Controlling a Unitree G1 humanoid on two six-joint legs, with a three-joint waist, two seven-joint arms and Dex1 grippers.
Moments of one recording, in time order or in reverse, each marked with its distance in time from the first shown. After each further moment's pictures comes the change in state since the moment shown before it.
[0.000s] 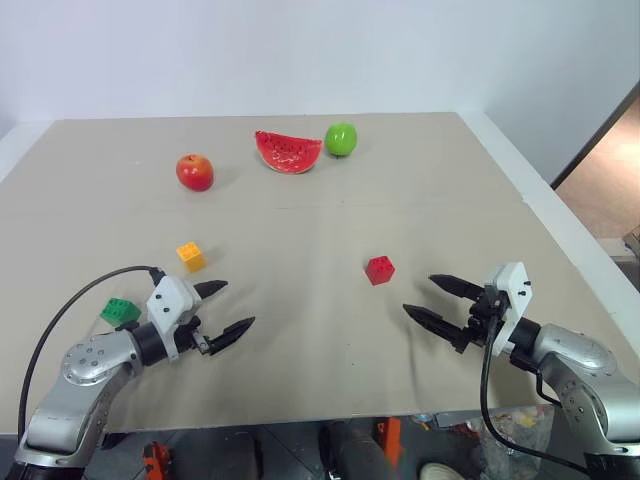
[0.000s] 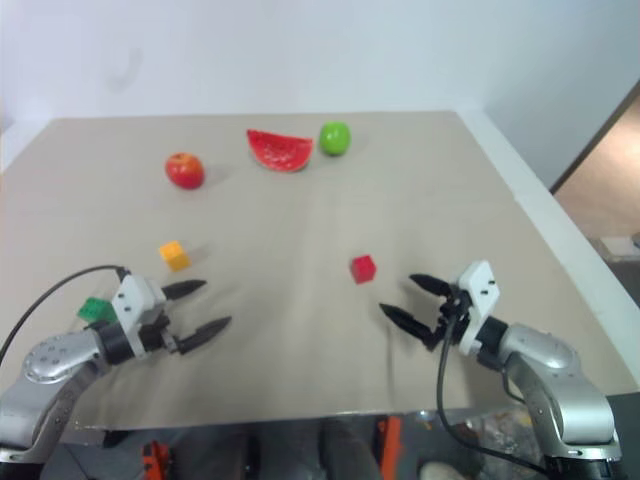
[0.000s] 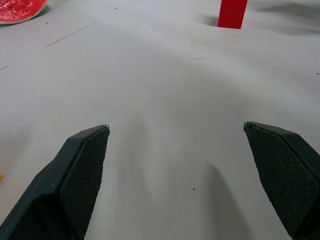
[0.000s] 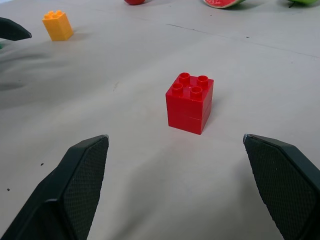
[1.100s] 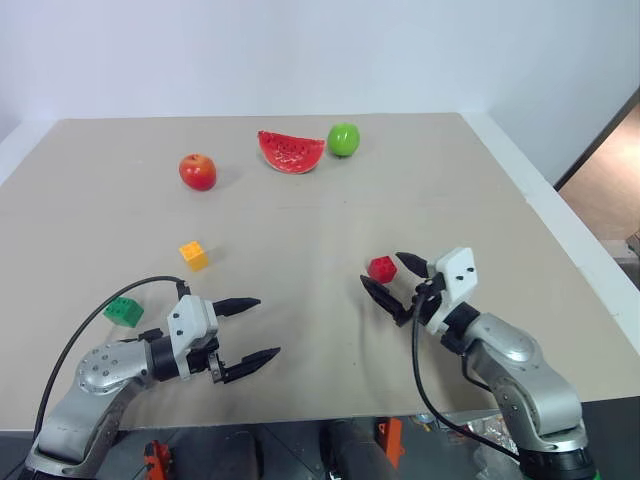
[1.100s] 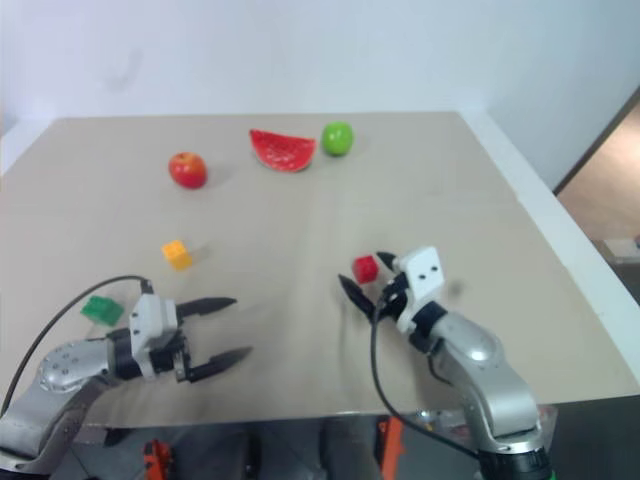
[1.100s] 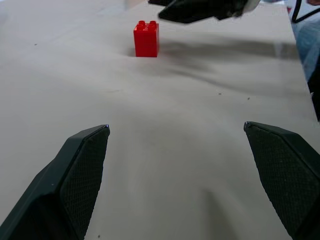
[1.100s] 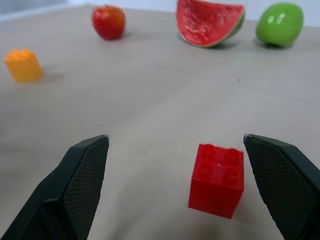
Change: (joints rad) left arm 0.011 0.017 -0.087 -0.050 -0.065 -0.075 -0.161; right arm -0.100 0.248 0.212 -0.165 -0.190 0.073 -0.436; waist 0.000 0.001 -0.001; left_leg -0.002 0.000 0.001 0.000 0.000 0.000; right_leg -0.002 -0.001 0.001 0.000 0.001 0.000
